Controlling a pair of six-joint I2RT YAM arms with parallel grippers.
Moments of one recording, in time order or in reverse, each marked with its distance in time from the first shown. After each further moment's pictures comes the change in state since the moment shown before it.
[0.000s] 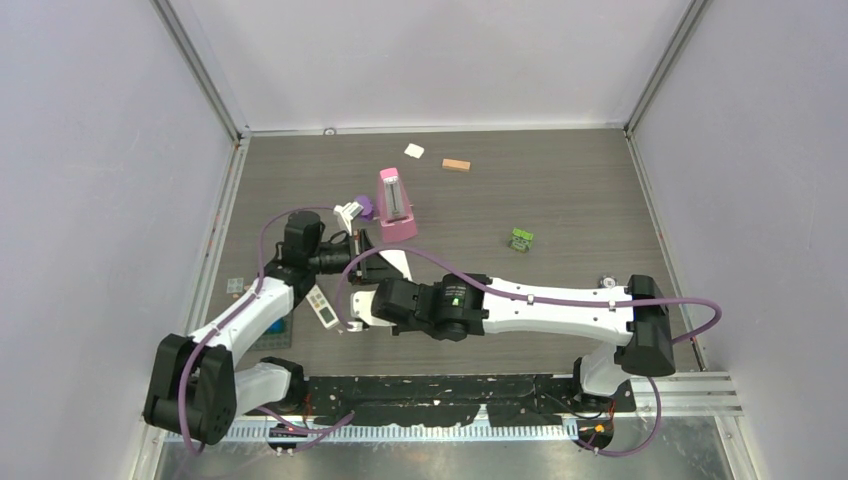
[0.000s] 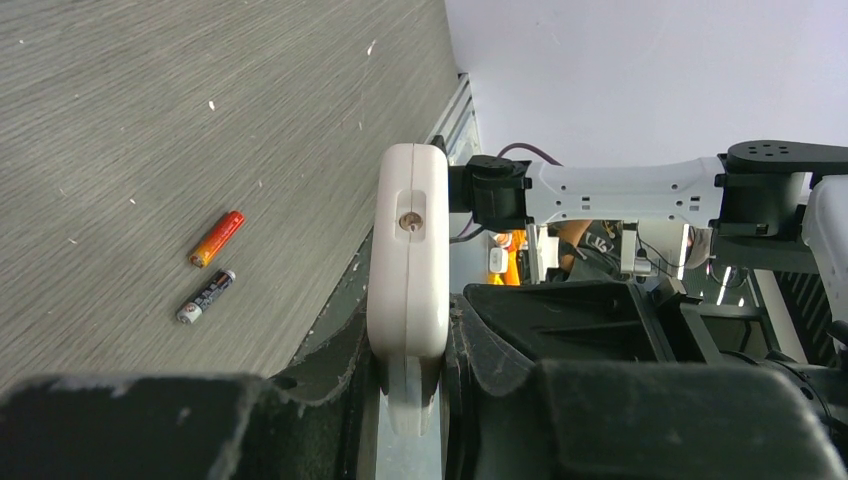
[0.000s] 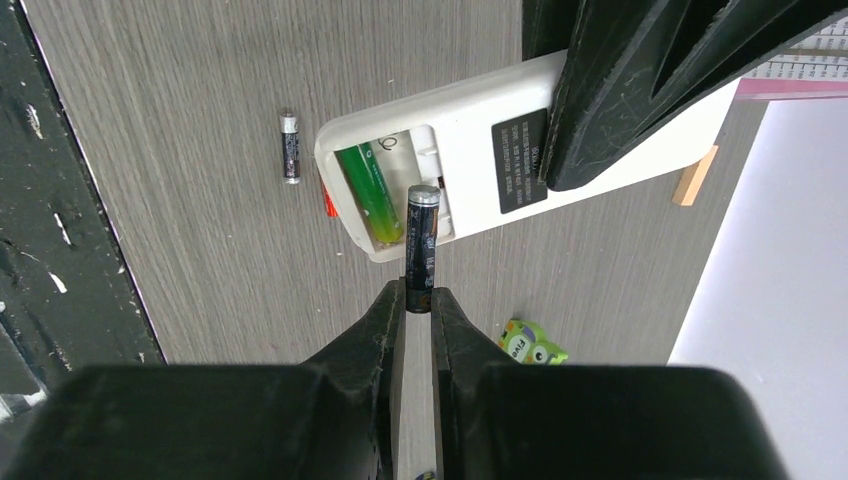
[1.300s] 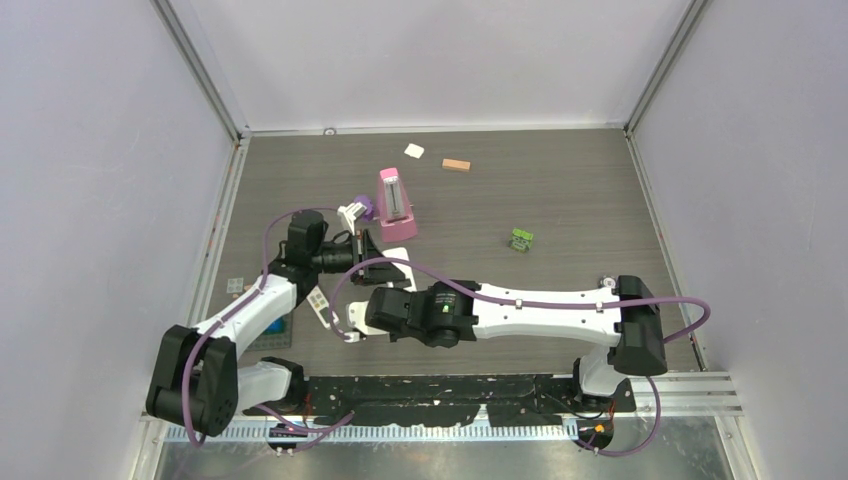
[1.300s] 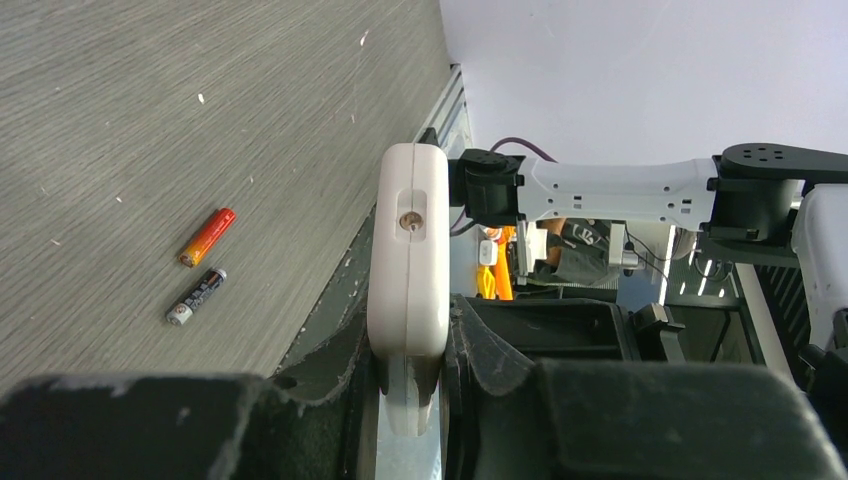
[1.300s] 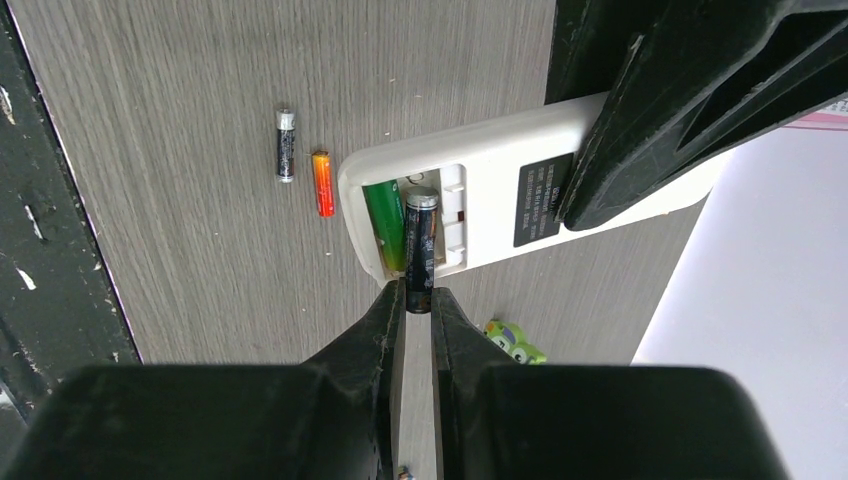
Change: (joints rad) left arm -0.013 0.042 0.000 0.034 0.019 -0.028; right arm 0.022 0.044 0.001 0.005 0.035 -0.049
